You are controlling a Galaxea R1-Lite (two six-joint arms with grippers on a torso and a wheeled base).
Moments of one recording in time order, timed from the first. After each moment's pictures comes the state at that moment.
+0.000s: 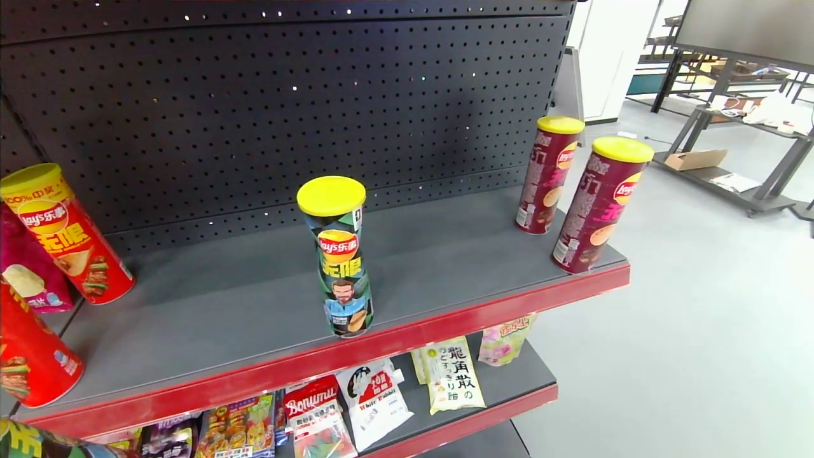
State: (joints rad) left arm -0.17 0.34 -0.49 0.20 -0.22 0.16; right arm 0.18 0.10 -0.07 0.11 -0.05 0.00
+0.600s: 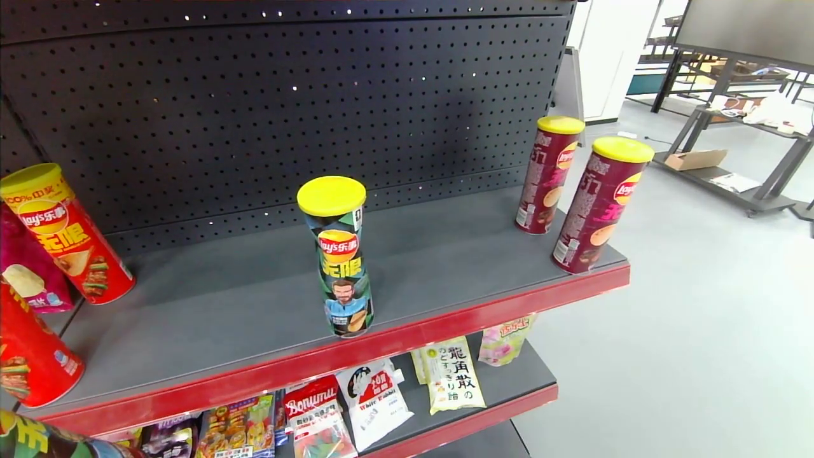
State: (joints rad) left arm -0.17 0.36 -0.49 0.19 -0.23 0.16; right arm 0.13 0.10 -0.01 0.00 0.07 -0.01
